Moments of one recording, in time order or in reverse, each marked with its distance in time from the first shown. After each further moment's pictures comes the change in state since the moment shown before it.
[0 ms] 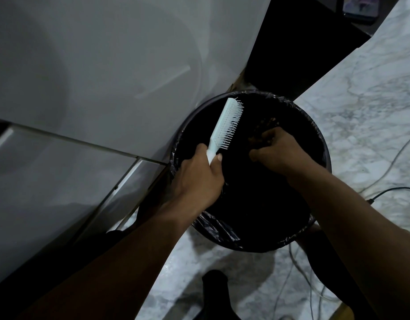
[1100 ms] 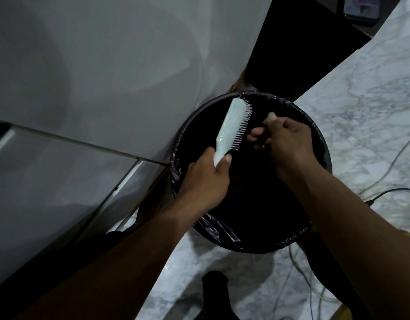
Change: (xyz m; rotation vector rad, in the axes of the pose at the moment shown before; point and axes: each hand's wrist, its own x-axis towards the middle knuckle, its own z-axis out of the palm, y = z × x) left_hand 0.001 0.003 0.004 -0.162 -0.086 0.024; right_hand 0.001 -0.011 0.008 0.759 0.185 -0.194
